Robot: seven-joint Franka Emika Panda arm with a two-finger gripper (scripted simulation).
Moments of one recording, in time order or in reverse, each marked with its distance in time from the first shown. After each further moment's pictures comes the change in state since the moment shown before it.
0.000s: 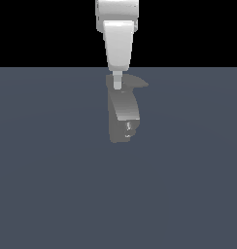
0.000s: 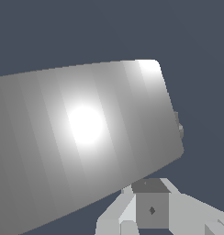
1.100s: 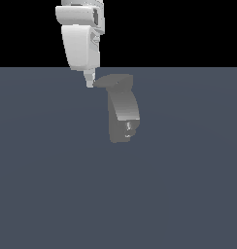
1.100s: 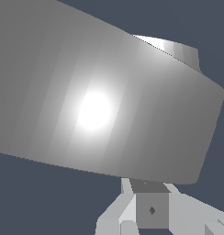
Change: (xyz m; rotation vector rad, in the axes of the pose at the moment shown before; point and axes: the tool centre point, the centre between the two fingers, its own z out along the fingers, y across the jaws) arm -0.072 -0.026 0.000 0.005 -0.001 0.028
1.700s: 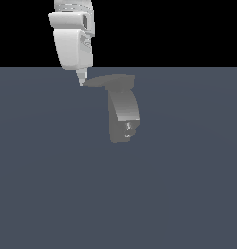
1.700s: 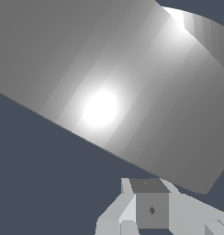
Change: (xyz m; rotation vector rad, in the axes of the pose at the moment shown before) arm -0.027 -0.030 0.000 0.001 -0.001 -0.003
